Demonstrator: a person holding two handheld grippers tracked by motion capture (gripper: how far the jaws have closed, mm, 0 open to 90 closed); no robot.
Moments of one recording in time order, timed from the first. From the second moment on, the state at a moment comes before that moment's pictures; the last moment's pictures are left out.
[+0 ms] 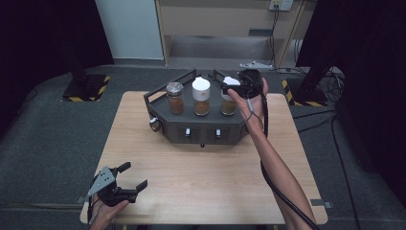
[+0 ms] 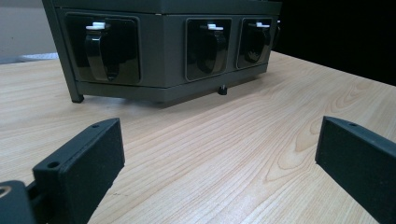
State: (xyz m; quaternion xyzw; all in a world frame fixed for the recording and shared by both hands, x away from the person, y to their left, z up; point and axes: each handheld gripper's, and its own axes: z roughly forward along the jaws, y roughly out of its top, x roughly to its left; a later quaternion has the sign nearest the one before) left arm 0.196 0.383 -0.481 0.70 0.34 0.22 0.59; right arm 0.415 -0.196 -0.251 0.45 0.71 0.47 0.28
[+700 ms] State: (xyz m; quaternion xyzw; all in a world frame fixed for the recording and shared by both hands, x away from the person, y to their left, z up) left arm 0.197 0.383 -0.481 0.70 0.34 0.22 0.59; right arm 0.351 -0.233 -0.244 0.37 0.72 0.52 0.27
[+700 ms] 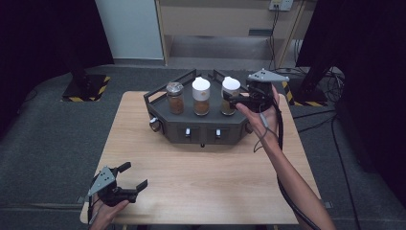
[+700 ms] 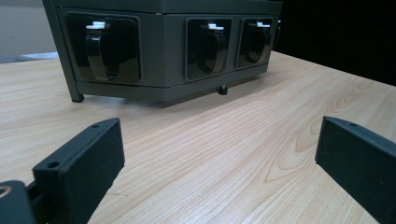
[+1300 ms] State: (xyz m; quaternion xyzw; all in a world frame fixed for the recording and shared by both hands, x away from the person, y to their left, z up) left arm 0.198 0.382 -0.480 0.70 0.35 0.22 0.59; right arm 0.301 -0.267 -0.266 0.33 0.72 0.54 0.27
